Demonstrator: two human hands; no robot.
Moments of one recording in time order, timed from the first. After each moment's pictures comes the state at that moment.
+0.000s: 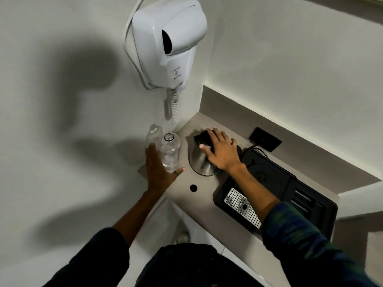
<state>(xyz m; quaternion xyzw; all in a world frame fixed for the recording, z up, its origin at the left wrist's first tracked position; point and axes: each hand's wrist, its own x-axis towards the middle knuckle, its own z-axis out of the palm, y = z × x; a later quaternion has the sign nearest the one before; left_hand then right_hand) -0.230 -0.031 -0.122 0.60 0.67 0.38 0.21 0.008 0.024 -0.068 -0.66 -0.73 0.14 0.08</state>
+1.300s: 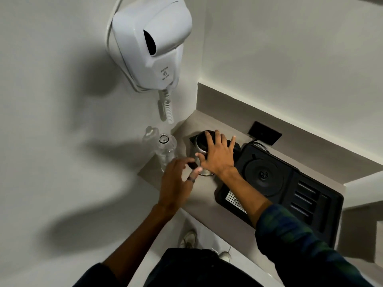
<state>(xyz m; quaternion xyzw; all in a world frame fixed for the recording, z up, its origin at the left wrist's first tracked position) -0.185 -0.073 -0.074 0.71 0.56 0.39 0.17 -0.011 0.010 -0.084 -0.71 -0.71 0.05 0.03</state>
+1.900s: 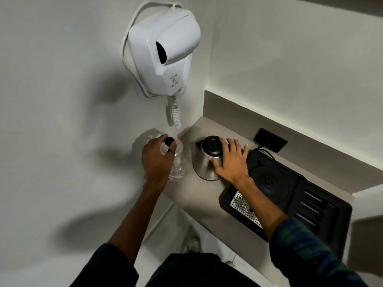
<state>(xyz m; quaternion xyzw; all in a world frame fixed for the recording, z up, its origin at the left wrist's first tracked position) -0.225 -0.018 -0.020 0.57 0.67 0.45 0.16 0.020 -0.005 -0.088 -0.70 -0.70 0.07 0.13</state>
